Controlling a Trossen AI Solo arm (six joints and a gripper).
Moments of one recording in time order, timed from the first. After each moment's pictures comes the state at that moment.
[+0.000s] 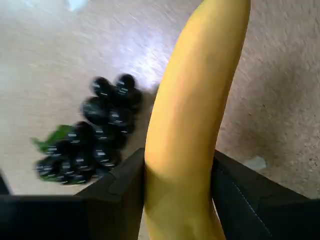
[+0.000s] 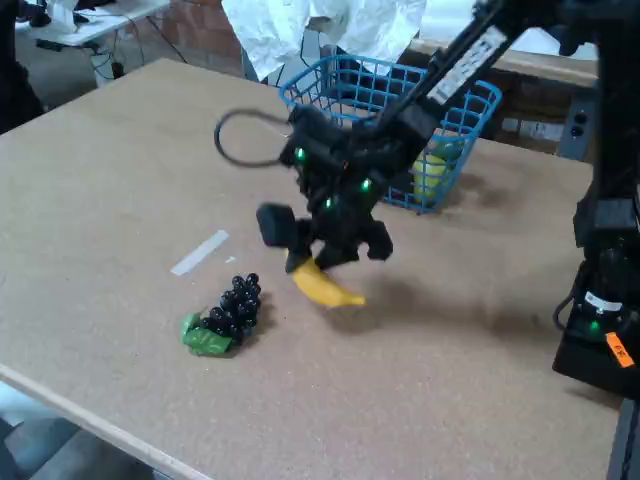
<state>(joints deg) 16.8 98.7 48.3 -6.2 -1.5 56.8</state>
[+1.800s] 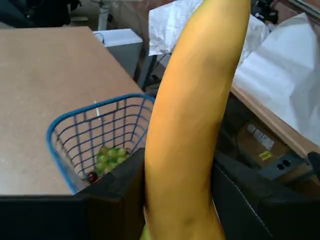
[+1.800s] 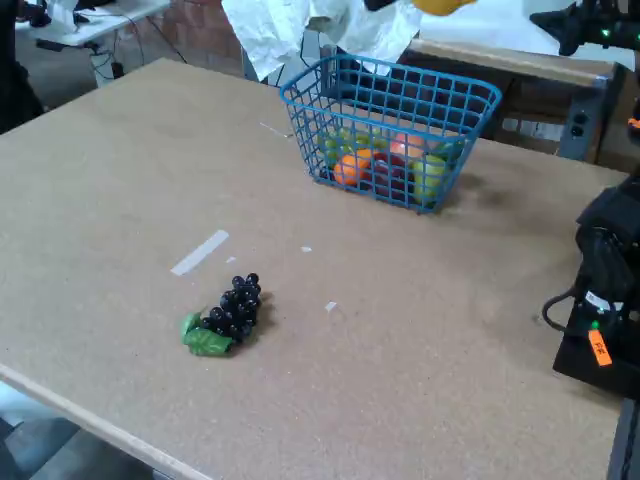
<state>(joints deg) -11.3 75.7 77.2 -31.1 32.7 -1.4</state>
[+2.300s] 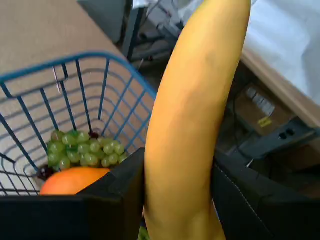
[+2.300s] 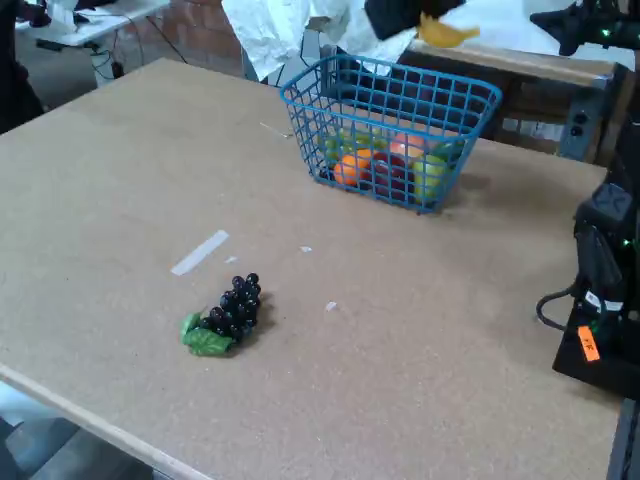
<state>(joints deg) -26.0 92.8 77.2 -23.5 22.0 -5.2</state>
